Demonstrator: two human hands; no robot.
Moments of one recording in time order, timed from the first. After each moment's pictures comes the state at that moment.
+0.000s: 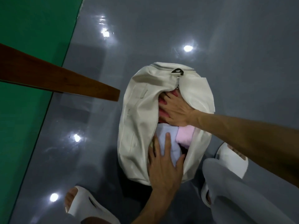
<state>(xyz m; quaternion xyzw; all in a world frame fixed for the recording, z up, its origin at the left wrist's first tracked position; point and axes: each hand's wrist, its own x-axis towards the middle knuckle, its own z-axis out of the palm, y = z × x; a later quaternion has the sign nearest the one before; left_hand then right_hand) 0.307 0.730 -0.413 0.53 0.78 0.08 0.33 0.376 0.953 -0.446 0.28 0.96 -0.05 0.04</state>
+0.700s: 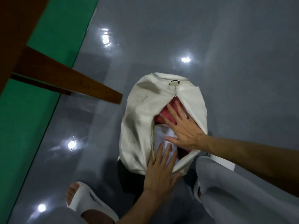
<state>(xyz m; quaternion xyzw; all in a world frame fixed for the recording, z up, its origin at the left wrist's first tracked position) 0.289 0.695 -0.407 0.74 0.63 -0.07 0.21 0.425 0.884 -0.427 0.36 0.93 -0.11 0.06</state>
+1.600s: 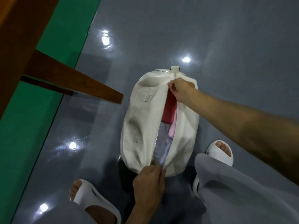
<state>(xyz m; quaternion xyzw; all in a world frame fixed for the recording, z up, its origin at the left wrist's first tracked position) 0.273 0.664 -0.359 0.64 0.74 0.08 0.18 0.344 1.002 -0.342 0.66 0.05 -0.64 -0.40</state>
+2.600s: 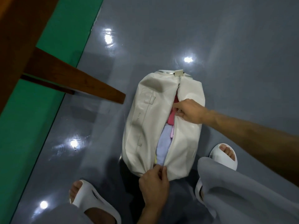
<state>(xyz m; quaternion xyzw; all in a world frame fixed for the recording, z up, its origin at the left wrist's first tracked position) 0.291 0.669 -0.384 0.42 0.84 0.16 0.31 0.415 0.963 -0.384 0.36 0.88 -0.29 0.08</state>
